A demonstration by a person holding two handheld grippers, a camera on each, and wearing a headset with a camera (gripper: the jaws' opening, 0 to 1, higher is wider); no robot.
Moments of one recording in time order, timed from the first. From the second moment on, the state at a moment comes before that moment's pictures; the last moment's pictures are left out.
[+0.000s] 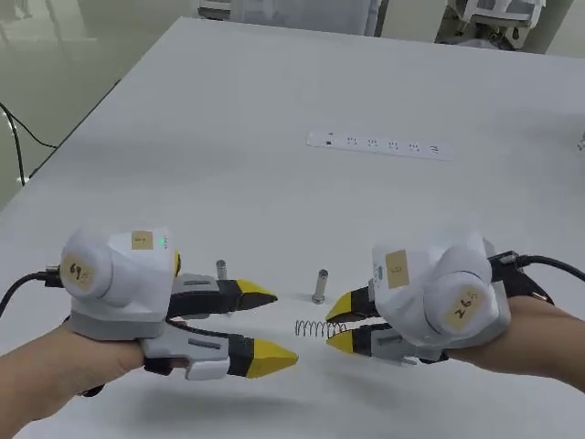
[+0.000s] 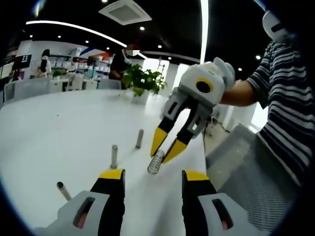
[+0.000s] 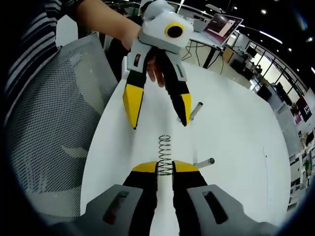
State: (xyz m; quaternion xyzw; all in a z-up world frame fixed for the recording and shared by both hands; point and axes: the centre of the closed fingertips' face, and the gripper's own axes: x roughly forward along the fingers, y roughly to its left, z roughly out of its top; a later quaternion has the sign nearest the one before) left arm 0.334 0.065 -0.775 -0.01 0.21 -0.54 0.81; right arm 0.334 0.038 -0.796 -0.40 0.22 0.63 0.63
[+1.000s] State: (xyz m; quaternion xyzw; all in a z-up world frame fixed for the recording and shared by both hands) left arm 0.335 0.043 -0.771 0.00 0.18 -0.57 0.80; right arm 0.329 0.041 -0.781 -0.40 0.20 0.63 0.63
